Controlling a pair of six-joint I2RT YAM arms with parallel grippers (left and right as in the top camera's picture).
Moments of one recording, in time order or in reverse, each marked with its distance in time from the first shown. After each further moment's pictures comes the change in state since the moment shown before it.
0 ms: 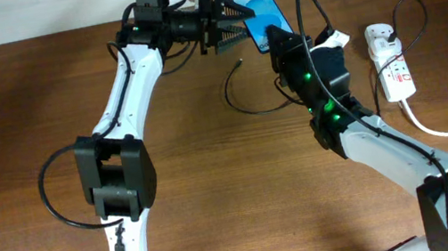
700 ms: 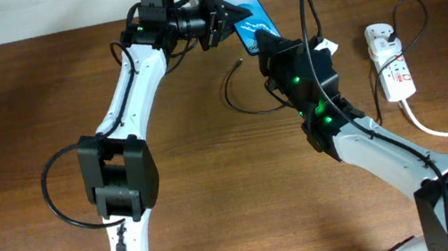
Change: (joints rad) left arm -0.018 0.001 0.000 0.009 -0.268 -0.060; right arm 0.056 0.003 0.021 -0.042 0.021 0.174
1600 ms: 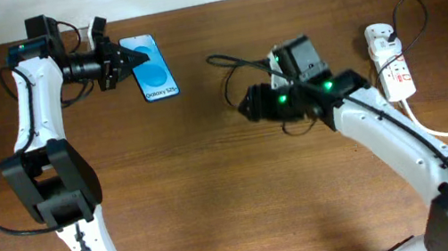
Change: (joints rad) left arm 0.429 0.000 0.001 -0.780 0.105 0.946; right arm -0.002 0.014 0.361 -1.187 -0.422 -1.167
